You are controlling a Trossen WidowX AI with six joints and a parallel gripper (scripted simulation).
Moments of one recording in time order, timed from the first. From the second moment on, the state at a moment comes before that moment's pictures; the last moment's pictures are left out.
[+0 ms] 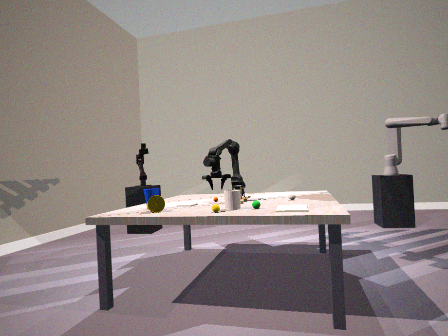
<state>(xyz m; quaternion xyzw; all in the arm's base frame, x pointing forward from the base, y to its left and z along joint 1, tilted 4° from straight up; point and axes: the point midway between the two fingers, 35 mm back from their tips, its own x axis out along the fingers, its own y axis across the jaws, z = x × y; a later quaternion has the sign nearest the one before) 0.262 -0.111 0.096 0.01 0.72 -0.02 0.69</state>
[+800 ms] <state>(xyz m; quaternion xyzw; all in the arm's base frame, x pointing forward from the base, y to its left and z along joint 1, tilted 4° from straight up) 0.228 -0.134 0.059 0.01 0.72 -0.04 0.70</state>
